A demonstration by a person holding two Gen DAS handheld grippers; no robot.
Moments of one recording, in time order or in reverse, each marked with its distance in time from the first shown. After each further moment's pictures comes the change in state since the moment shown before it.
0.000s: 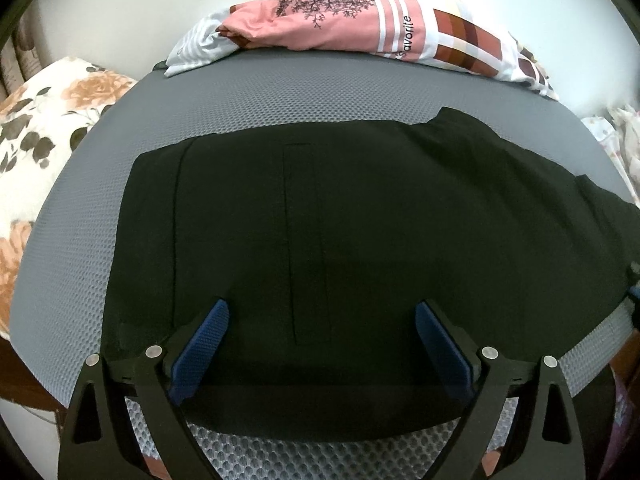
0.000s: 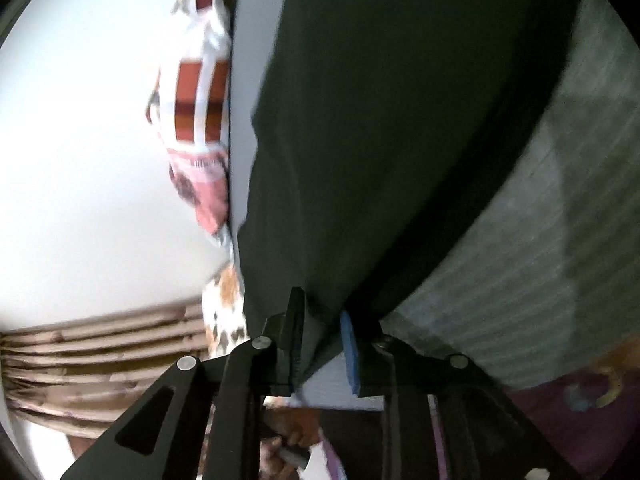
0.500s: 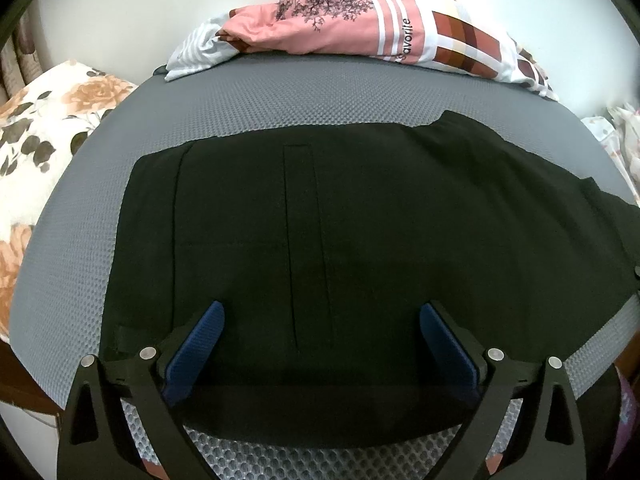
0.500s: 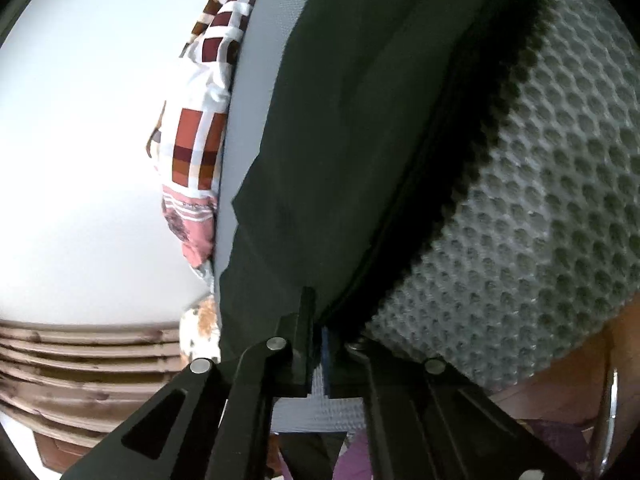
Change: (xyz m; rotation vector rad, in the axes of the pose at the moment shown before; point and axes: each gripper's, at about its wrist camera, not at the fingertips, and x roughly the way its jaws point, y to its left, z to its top) left arm -0.001 -0.001 0.002 0.006 -0.011 0.000; right arm -0.052 -0.010 0.020 -0.072 -0.121 -0.059
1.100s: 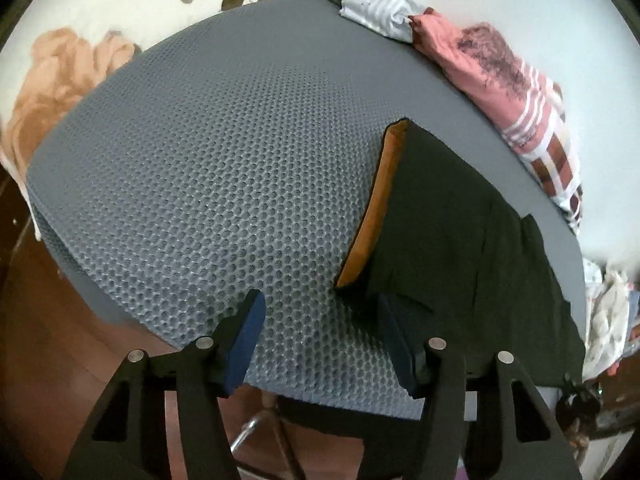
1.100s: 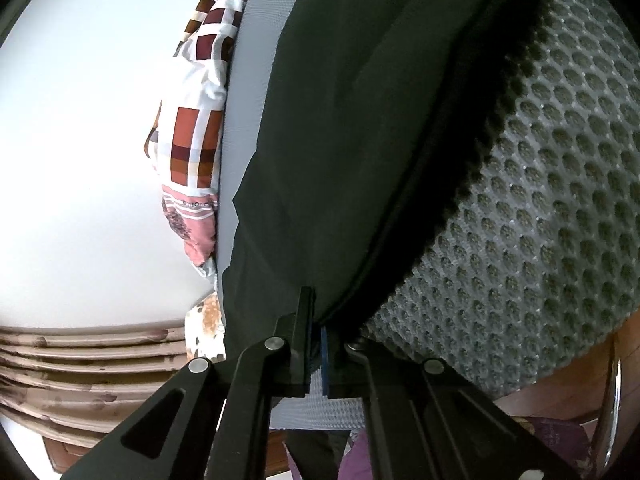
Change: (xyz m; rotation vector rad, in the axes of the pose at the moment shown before) left arm -0.044 0.174 -0.046 -0.545 0.105 -0.127; right arm 0.003 -0.001 0.009 0.021 0.035 -0.001
